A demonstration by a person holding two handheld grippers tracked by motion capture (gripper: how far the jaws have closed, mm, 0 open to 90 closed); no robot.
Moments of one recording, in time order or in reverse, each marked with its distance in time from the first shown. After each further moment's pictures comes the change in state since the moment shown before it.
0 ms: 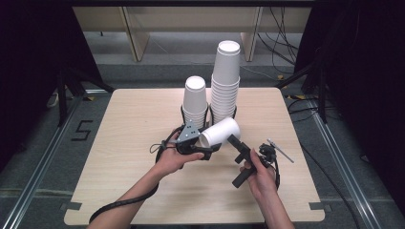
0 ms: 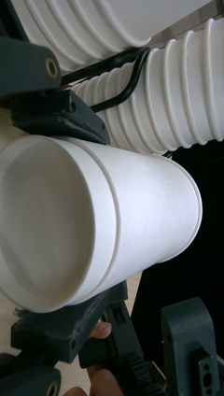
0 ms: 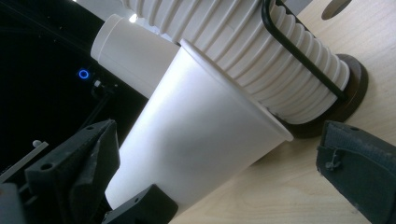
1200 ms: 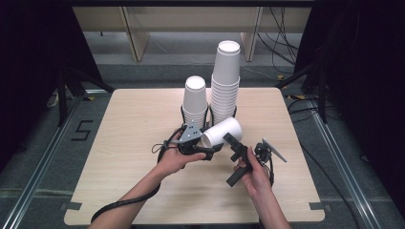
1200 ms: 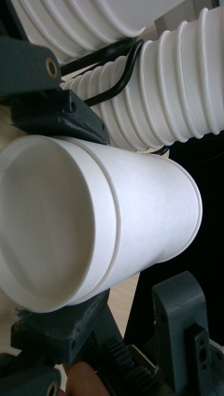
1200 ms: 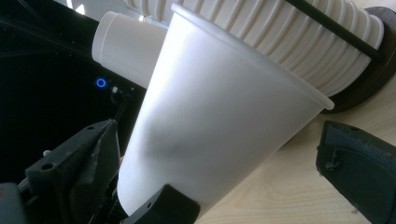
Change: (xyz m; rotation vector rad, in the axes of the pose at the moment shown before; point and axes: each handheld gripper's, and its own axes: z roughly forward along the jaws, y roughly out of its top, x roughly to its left) left arm -0.002 0.001 0.004 -0.005 -0.008 0.026; right arm -0.001 -0.008 0.014 0.032 0.056 0.165
